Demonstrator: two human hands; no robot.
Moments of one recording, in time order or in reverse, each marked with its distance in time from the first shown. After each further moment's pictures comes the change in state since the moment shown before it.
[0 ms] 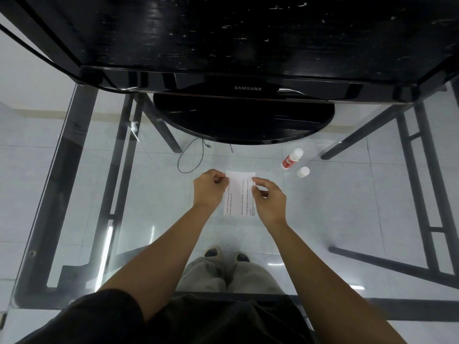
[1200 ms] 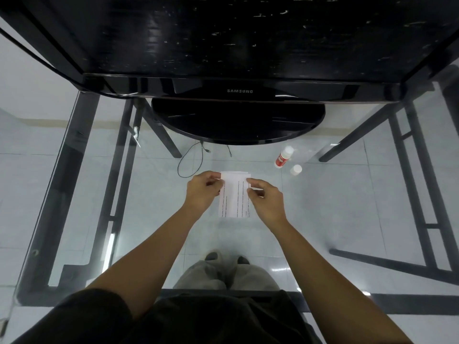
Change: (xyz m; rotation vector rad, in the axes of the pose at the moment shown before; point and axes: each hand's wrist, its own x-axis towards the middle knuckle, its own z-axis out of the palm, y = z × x) left_hand -0.014 -0.002 -0.013 -0.285 -0.116 -0.046; right_hand -0.004 0.005 -0.015 0.035 -0.103 -0.069
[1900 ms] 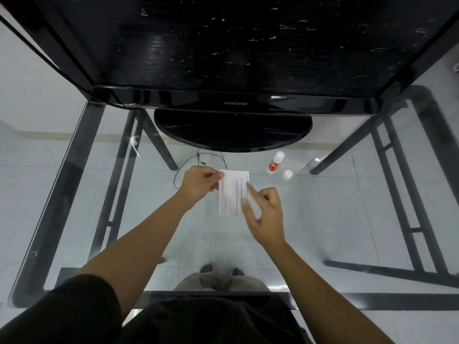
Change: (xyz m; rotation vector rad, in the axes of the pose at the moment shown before) left_hand -0.010 0.038 -0.018 0.042 -0.131 0.122; right_hand -0.051 0.000 -0.008 -0.237 0.209 -0.514
